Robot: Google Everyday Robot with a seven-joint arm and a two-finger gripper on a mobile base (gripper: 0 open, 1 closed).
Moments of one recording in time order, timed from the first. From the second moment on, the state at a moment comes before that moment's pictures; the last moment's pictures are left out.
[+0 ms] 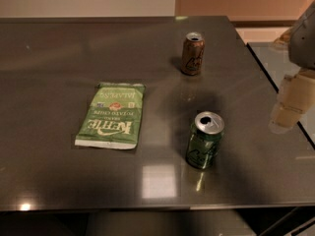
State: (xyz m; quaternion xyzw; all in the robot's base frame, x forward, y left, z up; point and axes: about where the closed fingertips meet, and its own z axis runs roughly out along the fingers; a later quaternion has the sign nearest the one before) arm 0.438 -0.217 0.976 -0.60 0.78 -0.03 0.16
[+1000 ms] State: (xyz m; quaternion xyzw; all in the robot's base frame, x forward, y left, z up) arm 0.418 -0.171 0.963 -0.64 0.75 0.08 0.18
